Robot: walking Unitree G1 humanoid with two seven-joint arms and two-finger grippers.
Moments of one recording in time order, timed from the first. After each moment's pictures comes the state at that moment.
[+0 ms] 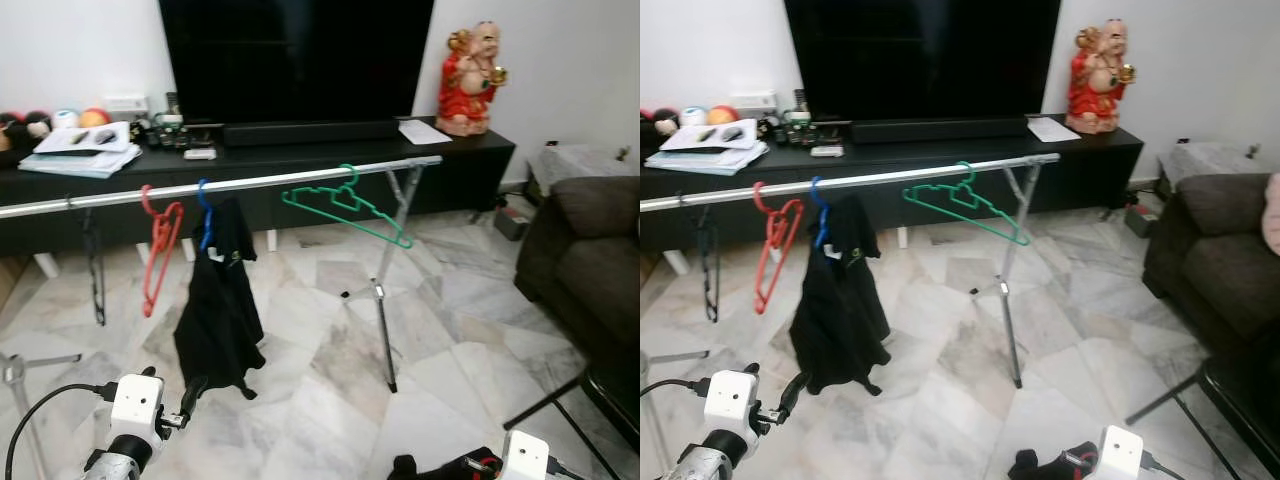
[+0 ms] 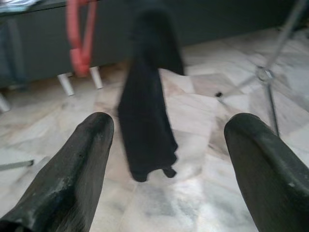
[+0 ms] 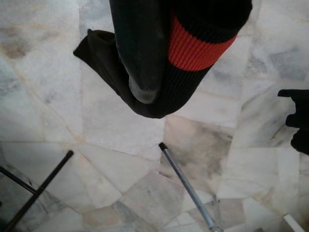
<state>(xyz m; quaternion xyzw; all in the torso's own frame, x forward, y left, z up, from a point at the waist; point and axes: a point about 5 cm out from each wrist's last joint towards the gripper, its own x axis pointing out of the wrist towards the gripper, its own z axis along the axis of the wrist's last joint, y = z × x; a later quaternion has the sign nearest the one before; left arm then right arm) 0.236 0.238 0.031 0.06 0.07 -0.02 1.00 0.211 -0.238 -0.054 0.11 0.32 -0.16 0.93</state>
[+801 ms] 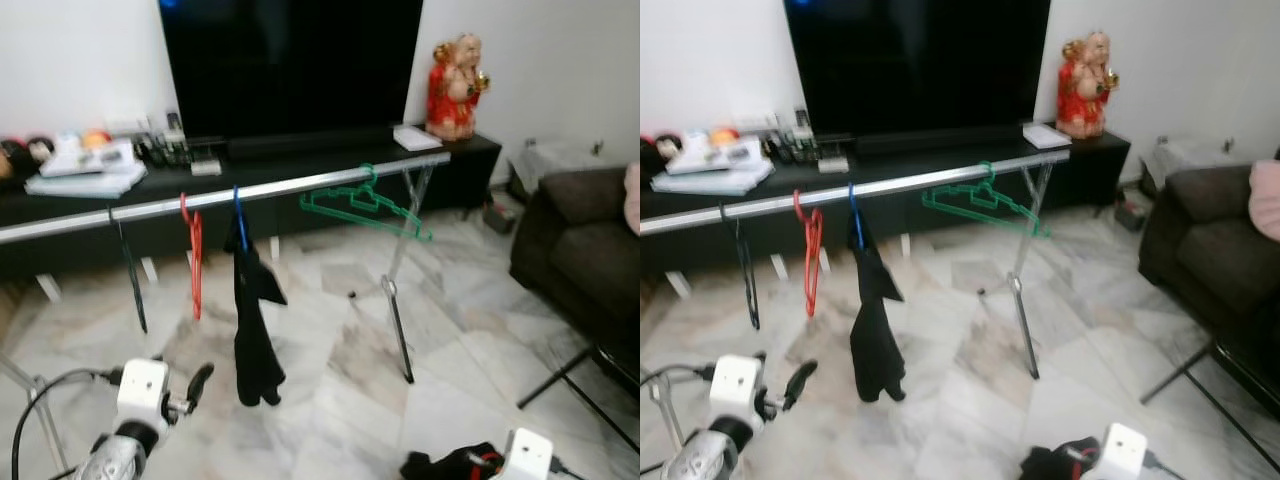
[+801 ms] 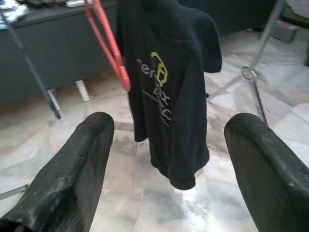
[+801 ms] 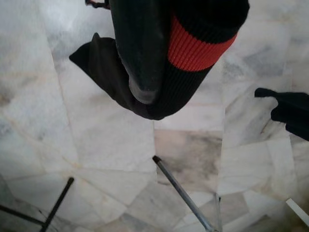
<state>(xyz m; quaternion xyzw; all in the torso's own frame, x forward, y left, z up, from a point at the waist) 0.243 0.232 0.045 0.06 0.07 -0.03 0.99 0.213 -0.225 -0.056 0.14 0.31 -0.15 0.93</state>
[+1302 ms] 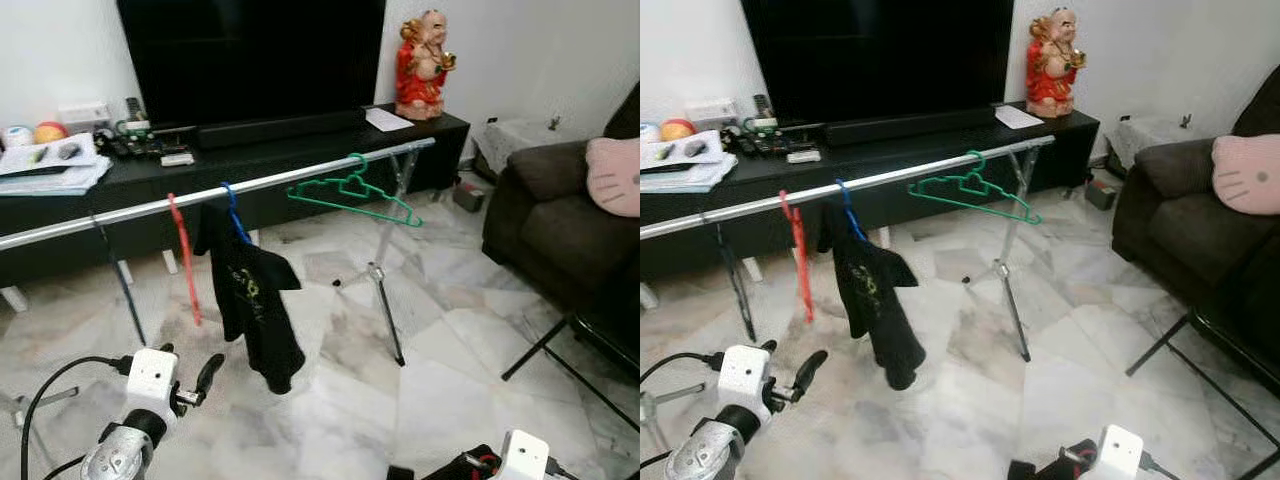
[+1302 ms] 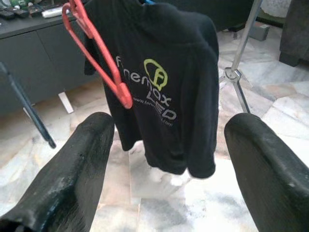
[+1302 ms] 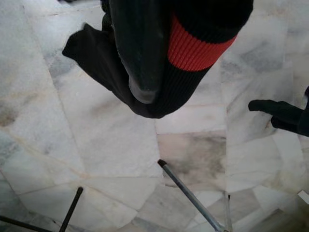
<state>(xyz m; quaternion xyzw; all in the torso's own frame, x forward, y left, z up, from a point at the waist) 0.248 0.219 0.054 0.06 0.06 -0.06 1.00 0.214 -0.232 -0.054 0.13 0.31 -0.17 0.93</state>
